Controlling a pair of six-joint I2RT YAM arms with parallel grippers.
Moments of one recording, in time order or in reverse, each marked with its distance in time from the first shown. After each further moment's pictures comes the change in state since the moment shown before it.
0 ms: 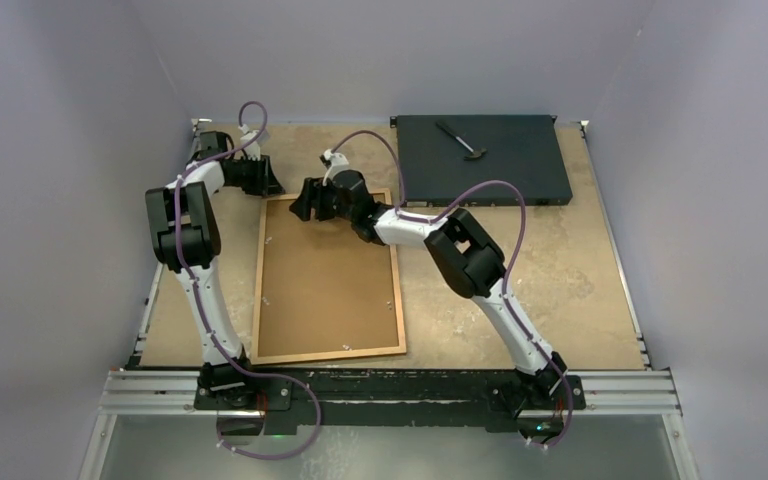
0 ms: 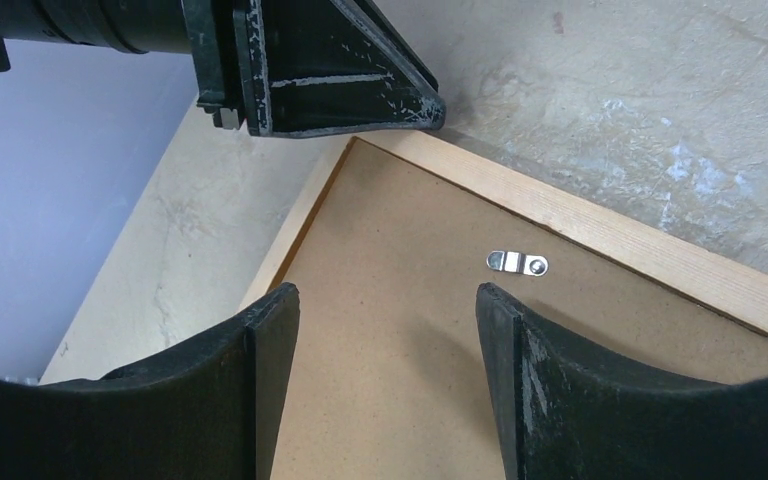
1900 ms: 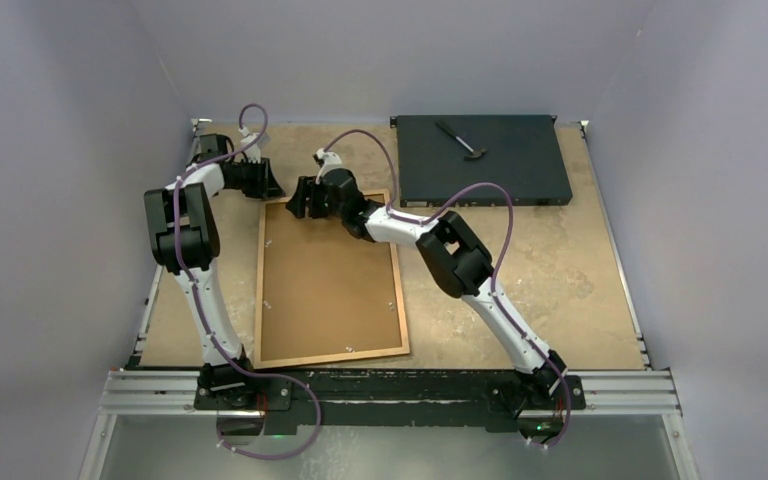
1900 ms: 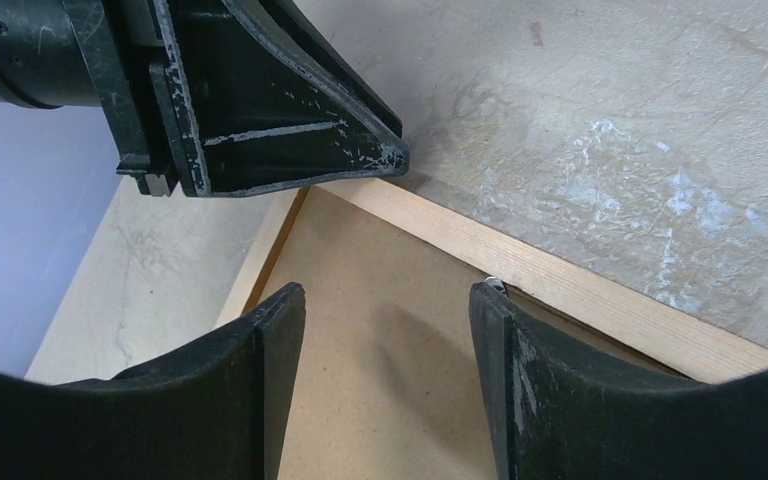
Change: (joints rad) left arm 0.000 -0.028 -0.050 0.016 0.006 0.002; right arm 0.005 0.117 0.187 -0.100 0.050 0.002
